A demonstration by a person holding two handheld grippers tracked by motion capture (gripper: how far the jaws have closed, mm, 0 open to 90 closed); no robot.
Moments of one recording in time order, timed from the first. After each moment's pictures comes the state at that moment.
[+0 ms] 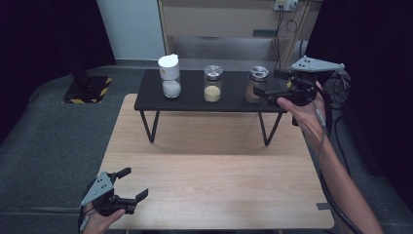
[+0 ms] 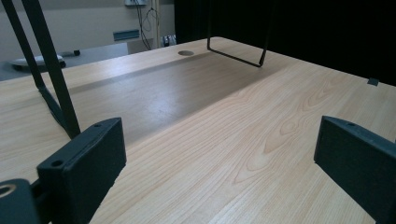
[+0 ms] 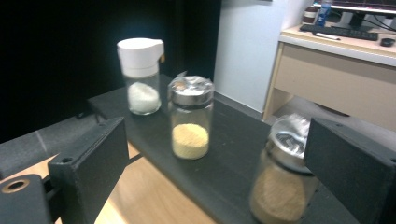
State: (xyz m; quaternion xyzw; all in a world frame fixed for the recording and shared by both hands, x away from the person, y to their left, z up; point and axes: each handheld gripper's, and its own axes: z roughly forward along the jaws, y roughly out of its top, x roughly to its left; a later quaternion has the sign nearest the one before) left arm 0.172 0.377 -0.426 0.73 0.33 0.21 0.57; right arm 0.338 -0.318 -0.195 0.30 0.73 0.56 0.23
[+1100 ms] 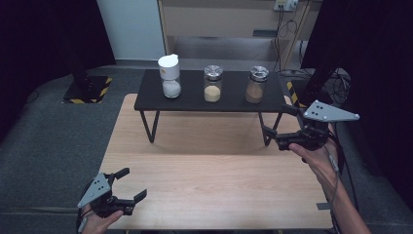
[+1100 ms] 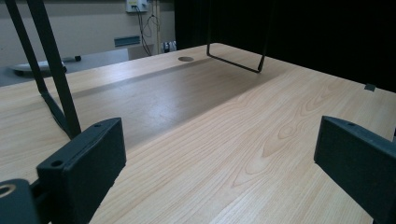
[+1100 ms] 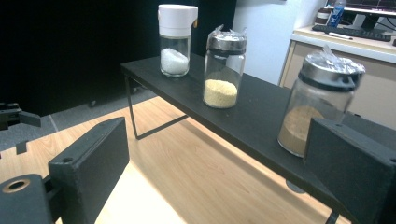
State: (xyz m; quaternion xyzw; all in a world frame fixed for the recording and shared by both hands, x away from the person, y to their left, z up) left arm 0.167 0.381 -0.427 0.72 0.32 0.21 0.58; right arm 0.267 -0.348 -0.250 0.28 0.74 0.57 0.24
